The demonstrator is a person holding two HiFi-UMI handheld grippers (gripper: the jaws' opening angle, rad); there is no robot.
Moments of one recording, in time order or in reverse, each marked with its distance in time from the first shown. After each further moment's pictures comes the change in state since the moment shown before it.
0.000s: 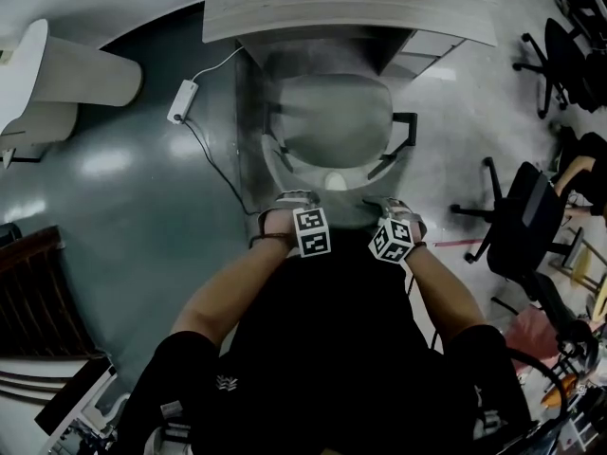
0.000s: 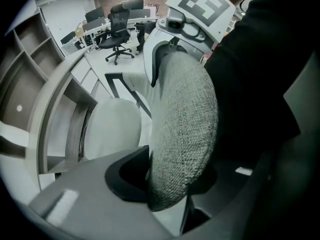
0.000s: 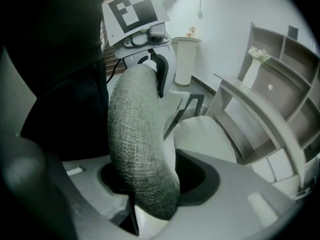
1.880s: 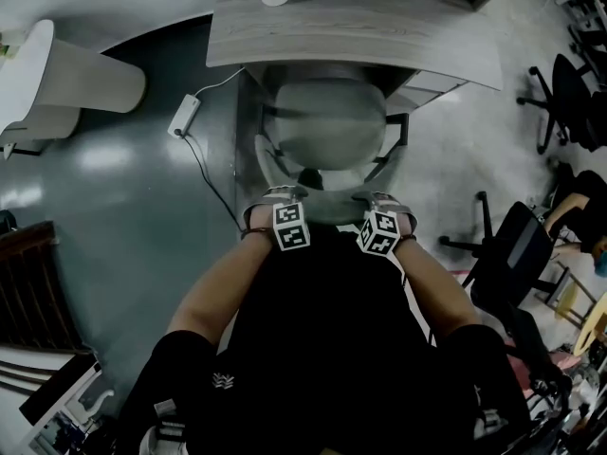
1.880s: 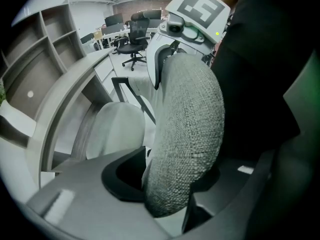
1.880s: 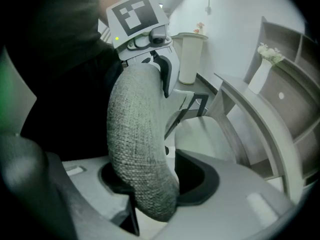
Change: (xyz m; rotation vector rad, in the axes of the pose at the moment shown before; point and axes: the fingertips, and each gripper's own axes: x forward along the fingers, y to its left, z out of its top) left arm -0.004 0.130 -0.011 -0.119 -0.112 0.057; right arm 0.020 -0.131 0.029 -0.124 0.046 0.077
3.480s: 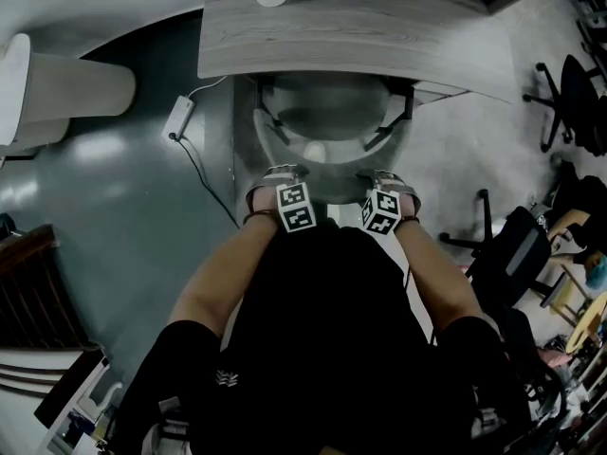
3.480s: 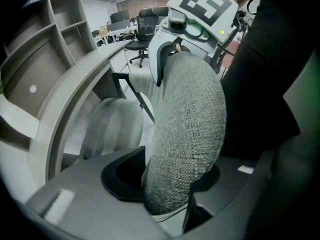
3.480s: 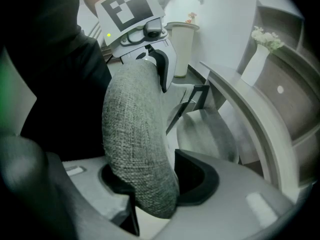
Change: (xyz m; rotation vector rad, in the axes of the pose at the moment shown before) left arm 0.025 0.130 -0.007 -0.016 0.028 0.038; right arm 0.034 -0.128 -0.003 0.025 0.075 -0.032
